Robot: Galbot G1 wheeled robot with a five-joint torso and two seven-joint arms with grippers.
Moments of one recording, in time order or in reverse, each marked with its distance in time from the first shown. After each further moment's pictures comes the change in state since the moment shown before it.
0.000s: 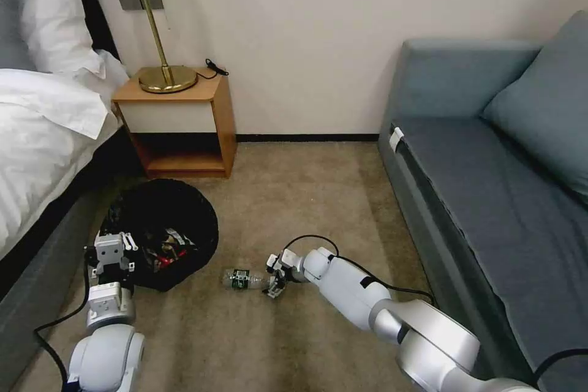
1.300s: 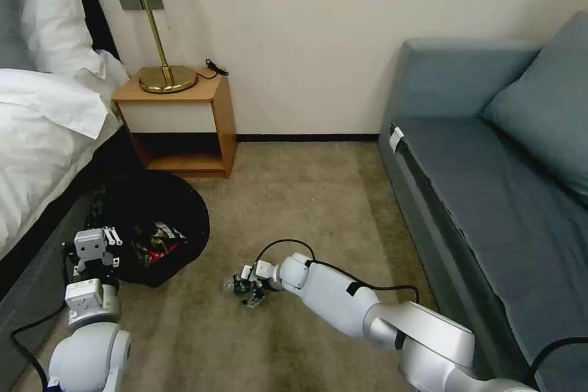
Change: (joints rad) left arm 0.024 -0.005 -0.058 -0.065 -0.058 0.018 0.012; right arm 0.008 -0.001 -0.220 0.132 0.037 -0.055 0.049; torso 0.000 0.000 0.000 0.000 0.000
